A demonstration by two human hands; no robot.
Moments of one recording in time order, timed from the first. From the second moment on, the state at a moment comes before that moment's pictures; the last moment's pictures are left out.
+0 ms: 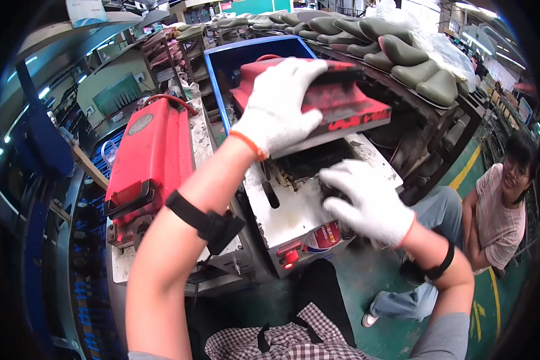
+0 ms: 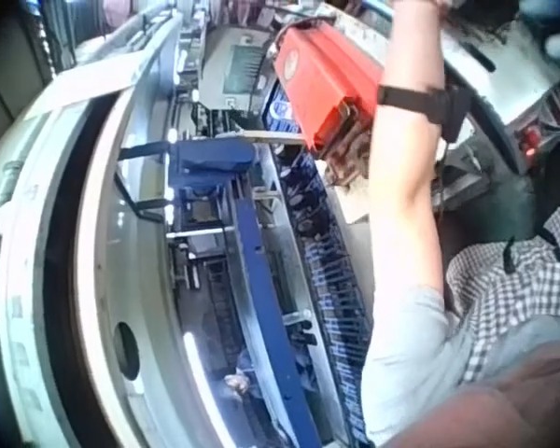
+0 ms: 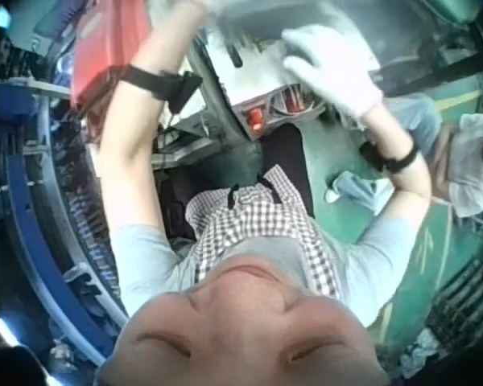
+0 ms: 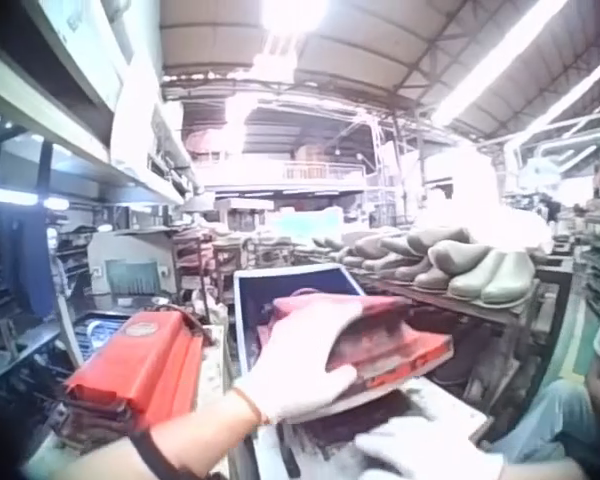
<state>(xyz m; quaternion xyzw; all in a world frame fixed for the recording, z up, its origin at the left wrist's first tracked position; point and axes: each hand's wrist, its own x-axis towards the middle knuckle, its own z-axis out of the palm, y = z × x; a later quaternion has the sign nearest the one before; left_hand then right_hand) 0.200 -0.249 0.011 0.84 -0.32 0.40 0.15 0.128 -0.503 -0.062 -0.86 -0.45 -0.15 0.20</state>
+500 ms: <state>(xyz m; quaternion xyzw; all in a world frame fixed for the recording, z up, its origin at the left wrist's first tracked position) 0.179 -0.260 -0.108 0.84 -0.32 0.42 0.12 0.099 -0.539 -0.157 -0.77 -0.37 -0.35 0.39</state>
